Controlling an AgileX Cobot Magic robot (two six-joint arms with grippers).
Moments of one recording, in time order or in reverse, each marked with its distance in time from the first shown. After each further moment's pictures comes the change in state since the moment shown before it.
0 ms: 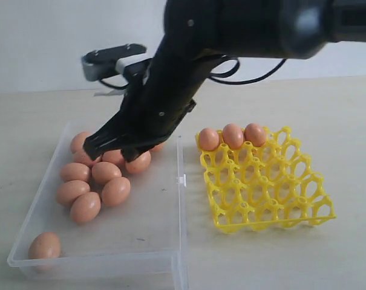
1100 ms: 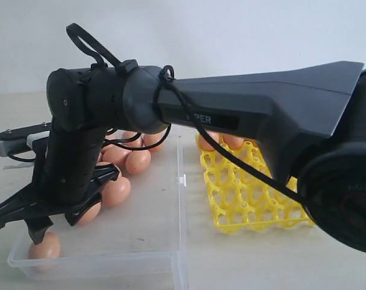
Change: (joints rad) left arm 0.000 0.000 0.000 0.000 0.000 0.000; right arm 0.183 0.383 -0.374 0.106 0.158 0.158
